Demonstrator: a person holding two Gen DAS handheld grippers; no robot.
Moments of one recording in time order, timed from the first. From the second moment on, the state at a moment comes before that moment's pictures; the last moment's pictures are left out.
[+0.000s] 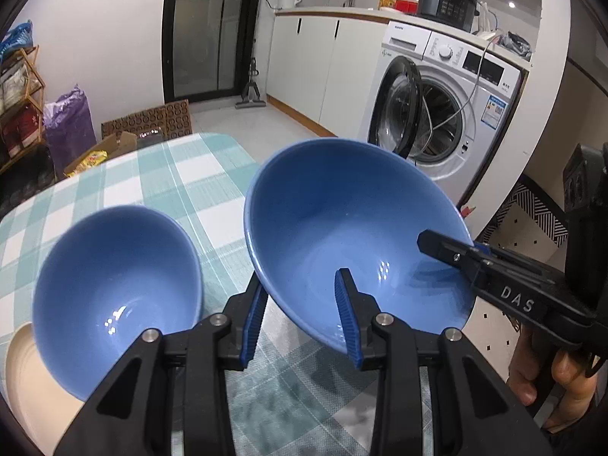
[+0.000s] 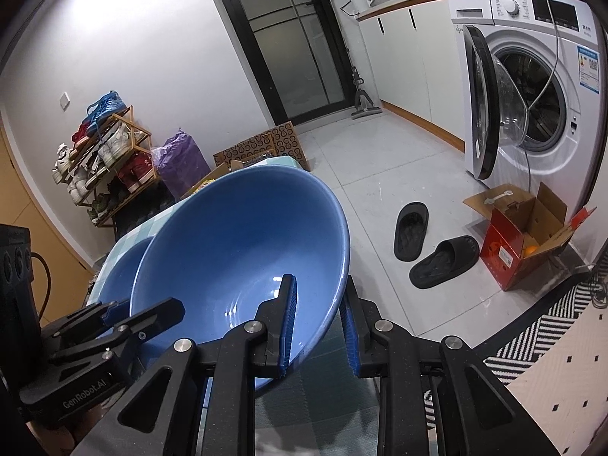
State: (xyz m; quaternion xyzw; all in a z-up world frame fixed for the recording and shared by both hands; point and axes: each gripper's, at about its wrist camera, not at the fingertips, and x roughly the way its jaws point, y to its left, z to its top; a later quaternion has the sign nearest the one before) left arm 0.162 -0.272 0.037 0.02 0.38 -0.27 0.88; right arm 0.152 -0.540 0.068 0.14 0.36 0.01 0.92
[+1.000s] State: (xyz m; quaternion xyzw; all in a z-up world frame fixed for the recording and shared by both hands) left arm 0.150 -0.196 0.081 0.00 0.33 -0.23 0.91; right arm 0.149 -0.451 0.128 0.07 0.35 0.03 0.93
